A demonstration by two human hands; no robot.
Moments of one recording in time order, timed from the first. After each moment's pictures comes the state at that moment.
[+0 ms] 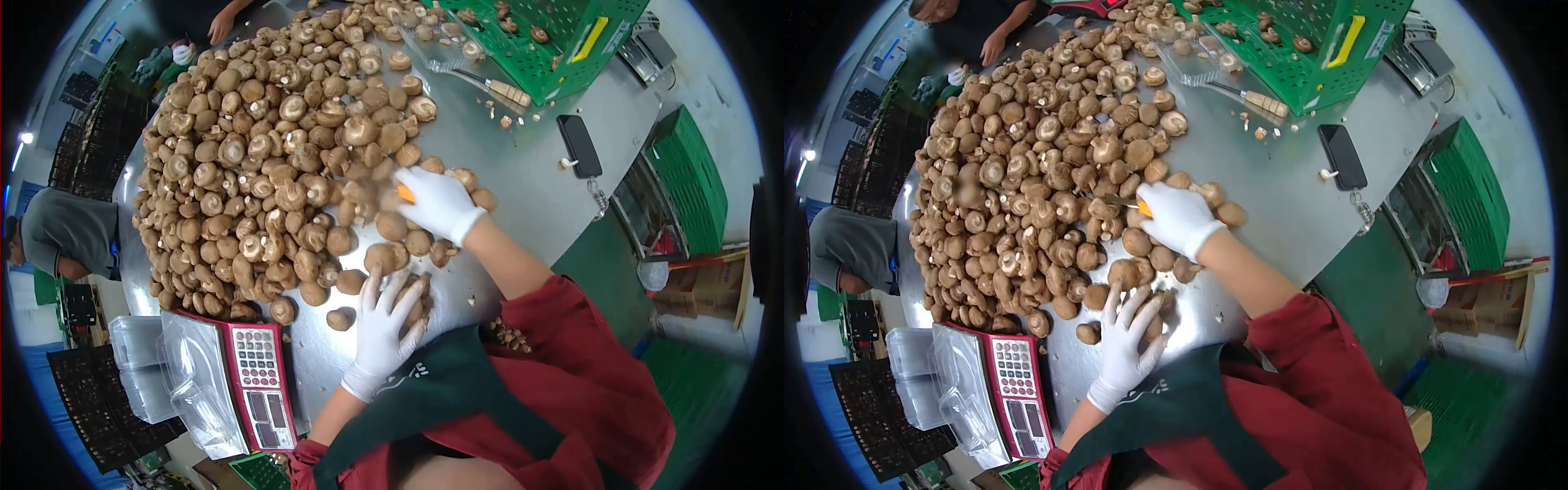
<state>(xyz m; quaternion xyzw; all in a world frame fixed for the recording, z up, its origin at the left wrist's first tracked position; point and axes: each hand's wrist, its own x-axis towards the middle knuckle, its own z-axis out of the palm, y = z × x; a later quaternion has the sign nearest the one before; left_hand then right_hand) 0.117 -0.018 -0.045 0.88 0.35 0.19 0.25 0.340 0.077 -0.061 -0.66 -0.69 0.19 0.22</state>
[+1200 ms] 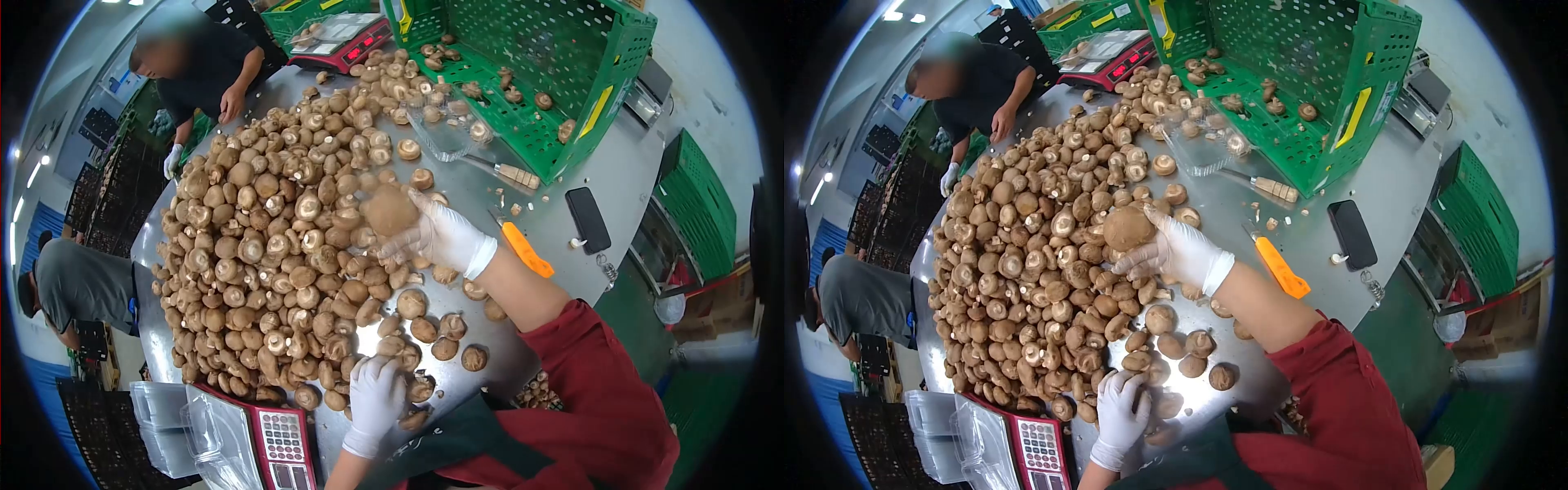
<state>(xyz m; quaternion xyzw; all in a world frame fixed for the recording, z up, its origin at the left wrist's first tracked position) 0.115 0.033 -0.046 0.88 0.41 0.18 0.17 0.389 0.172 -0.024 -0.28 -0.30 0.76 0.50</state>
